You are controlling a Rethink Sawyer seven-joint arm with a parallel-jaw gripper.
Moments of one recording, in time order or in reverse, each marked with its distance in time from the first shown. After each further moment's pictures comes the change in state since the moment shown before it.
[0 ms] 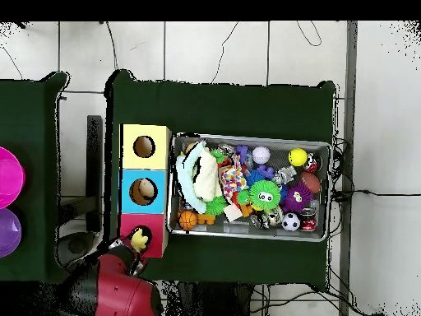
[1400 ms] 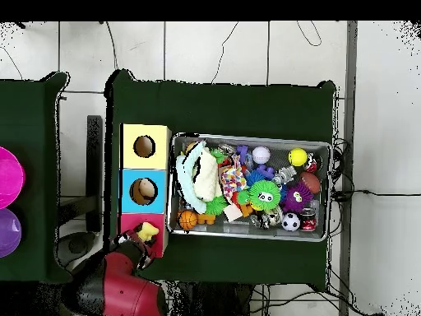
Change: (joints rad) arm -0.032 0.015 0.019 0.027 0.000 -0.167 0.000
